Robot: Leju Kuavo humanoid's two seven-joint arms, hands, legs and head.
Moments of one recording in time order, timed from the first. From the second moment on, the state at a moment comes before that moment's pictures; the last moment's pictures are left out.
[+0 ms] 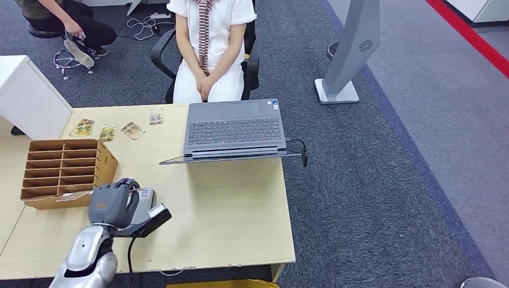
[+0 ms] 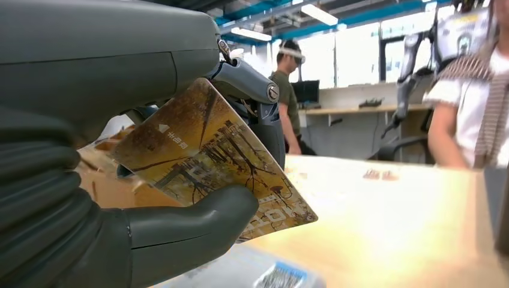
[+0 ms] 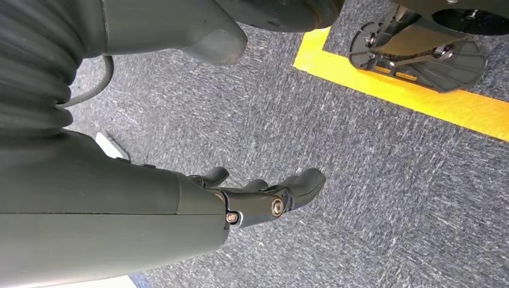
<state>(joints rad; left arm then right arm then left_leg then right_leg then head) -0.25 0.15 -0.26 -1.05 -1.25 0.33 -0.06 -0.05 0.11 -0.87 -0.20 1.24 -0.10 -0.04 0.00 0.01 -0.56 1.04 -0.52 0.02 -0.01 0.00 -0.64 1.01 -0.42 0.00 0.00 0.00</state>
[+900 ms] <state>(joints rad) -0.31 0.18 -0.30 -0.98 -1.25 0.13 0.00 -0.05 0.10 -0.87 -0.20 1.28 -0.09 -0.04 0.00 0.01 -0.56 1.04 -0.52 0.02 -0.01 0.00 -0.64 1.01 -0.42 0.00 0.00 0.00</state>
